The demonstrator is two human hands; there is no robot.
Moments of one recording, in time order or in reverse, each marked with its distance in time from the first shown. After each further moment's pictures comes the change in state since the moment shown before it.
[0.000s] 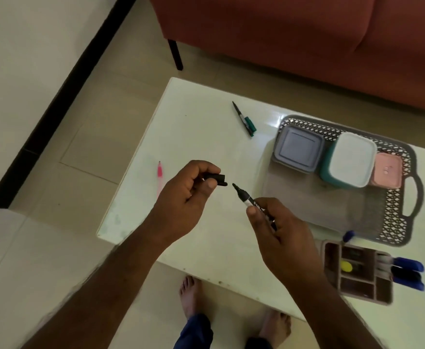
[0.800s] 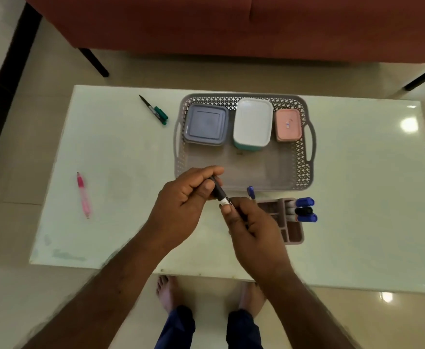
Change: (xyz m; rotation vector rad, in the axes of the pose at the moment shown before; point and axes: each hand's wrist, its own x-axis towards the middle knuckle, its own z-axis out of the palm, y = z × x) left_hand -0.019 0.065 0.166 0.031 -0.240 0.123; right_hand -0.070 0.093 -0.072 0.382 0.114 0.191
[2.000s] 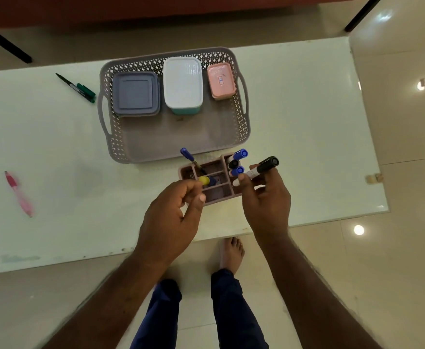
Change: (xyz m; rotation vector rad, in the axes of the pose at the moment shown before) left_hand -0.057 -0.010 0.101 0.350 -0.072 -0.072; right_hand -0.028 0.110 -0.068 -0.138 0.577 0.106
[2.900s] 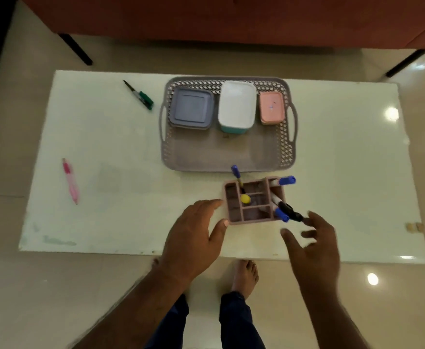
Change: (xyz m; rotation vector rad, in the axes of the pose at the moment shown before) left_hand -0.015 -0.044 -0.017 0.166 0.065 0.016; right_hand -0.037 0.018 -0.016 -0.132 -0.048 0.096
